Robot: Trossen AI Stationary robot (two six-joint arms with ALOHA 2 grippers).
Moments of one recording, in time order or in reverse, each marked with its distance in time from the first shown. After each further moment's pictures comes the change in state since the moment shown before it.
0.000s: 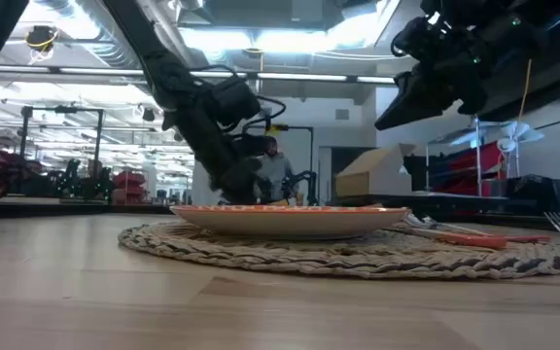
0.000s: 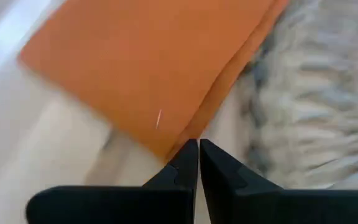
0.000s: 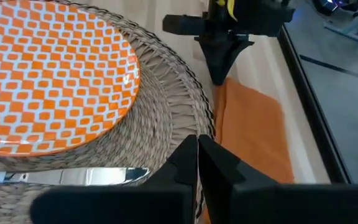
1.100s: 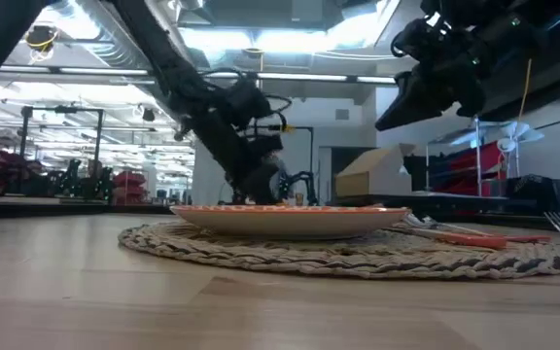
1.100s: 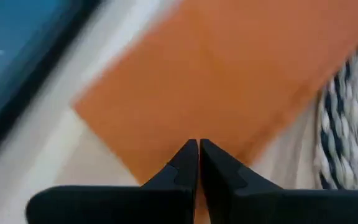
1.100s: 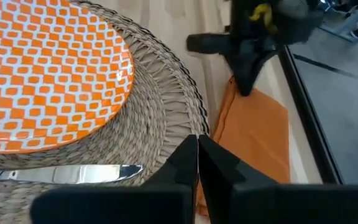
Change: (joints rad) left arm 0.030 0.091 0.102 0.062 -0.050 0.110; right arm 0.000 0.000 0.000 -0.004 0.025 -0.016
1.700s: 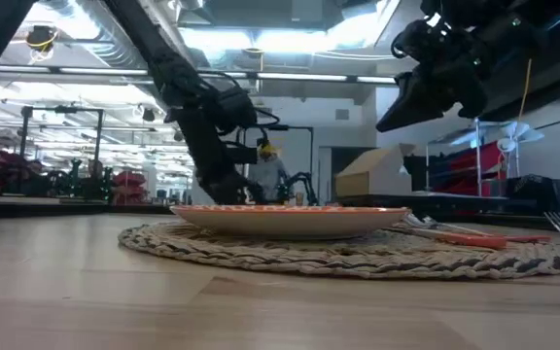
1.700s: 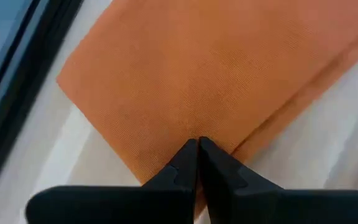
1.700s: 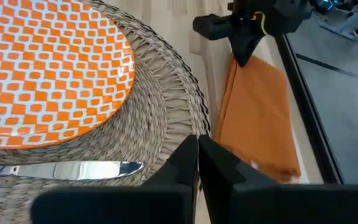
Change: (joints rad) left arm 0.087 -0.088 -0.013 -0.319 -0.167 0.033; right arm 0.000 0.000 0.000 -0.010 -0.001 -0.006
